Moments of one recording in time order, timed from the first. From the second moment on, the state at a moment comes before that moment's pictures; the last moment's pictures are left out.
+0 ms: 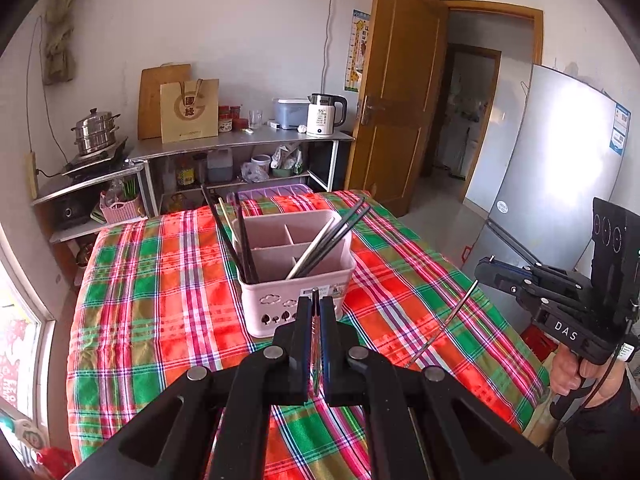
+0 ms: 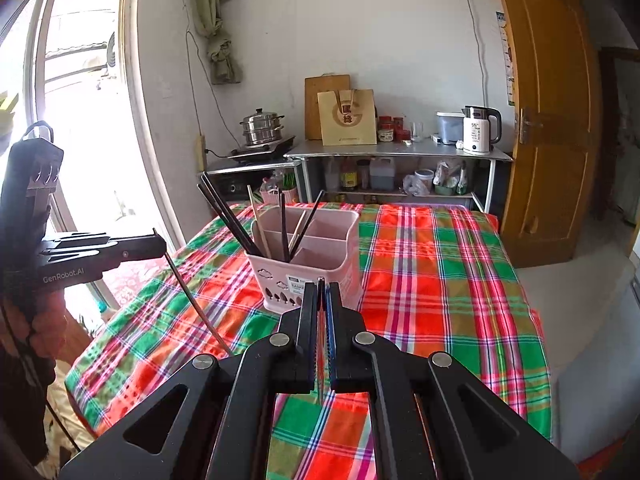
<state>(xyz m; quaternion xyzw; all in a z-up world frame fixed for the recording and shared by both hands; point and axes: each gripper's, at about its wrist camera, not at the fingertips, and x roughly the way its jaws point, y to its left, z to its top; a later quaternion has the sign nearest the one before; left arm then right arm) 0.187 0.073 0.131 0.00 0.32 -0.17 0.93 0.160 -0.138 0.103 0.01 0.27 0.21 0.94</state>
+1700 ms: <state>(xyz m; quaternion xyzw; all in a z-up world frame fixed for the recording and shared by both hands) 0.363 0.117 0.136 -0.06 0.35 -0.17 0.92 0.323 -0.073 0.116 0.07 0.29 0.26 0.92</state>
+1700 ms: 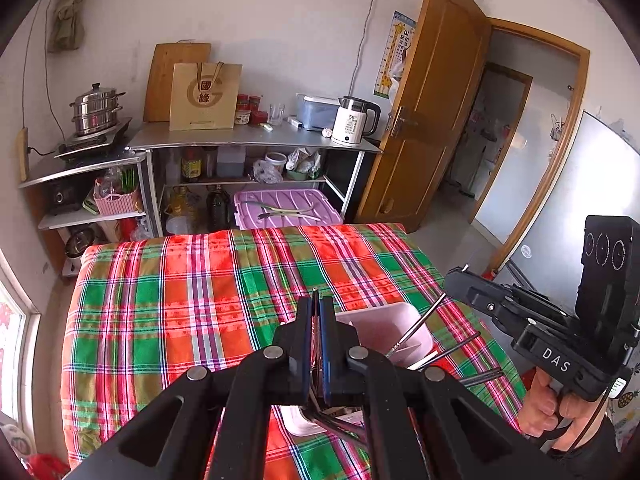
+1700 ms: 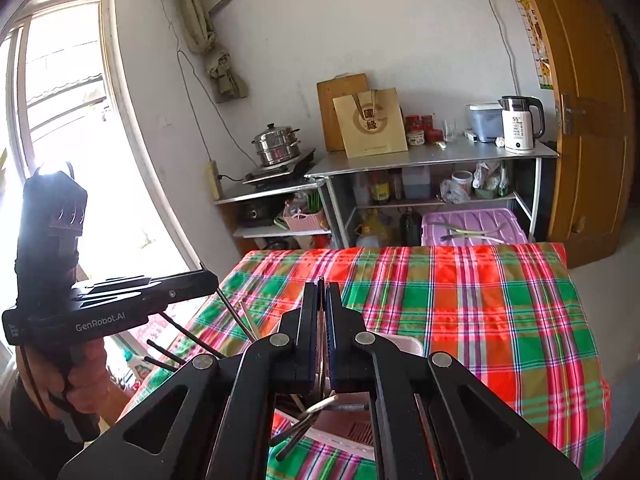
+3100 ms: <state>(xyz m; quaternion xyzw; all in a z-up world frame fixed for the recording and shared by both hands) 0.291 0.121 0.159 -0.04 0.30 -0.15 0.94 0.263 -0.085 0.138 0.04 0.29 0.25 0.92</state>
